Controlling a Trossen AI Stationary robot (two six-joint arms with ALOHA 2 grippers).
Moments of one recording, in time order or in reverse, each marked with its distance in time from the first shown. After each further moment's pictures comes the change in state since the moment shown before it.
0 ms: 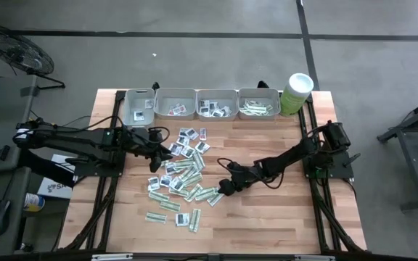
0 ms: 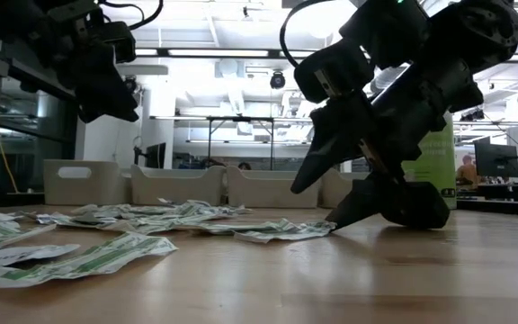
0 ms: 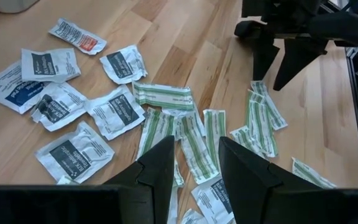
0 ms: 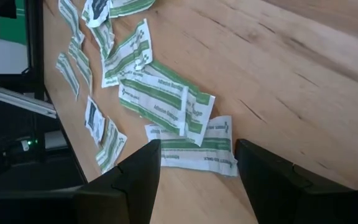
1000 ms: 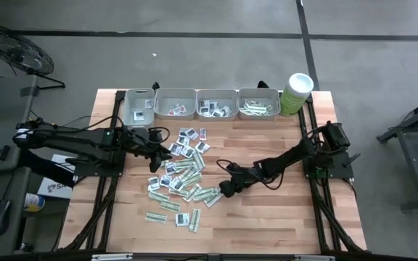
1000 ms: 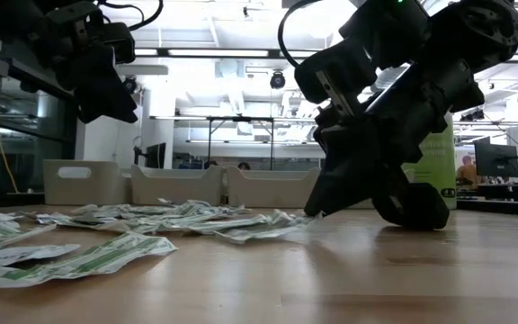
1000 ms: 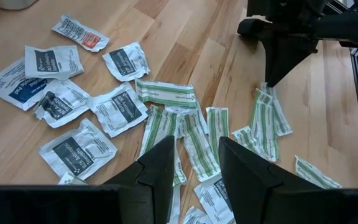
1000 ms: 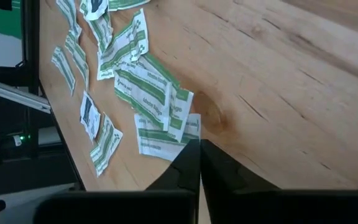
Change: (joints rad) left arm 0.000 0.000 0.000 -0.010 -0.005 0.000; right arm 0.007 0.003 -0.002 -0.016 0.006 -0.023
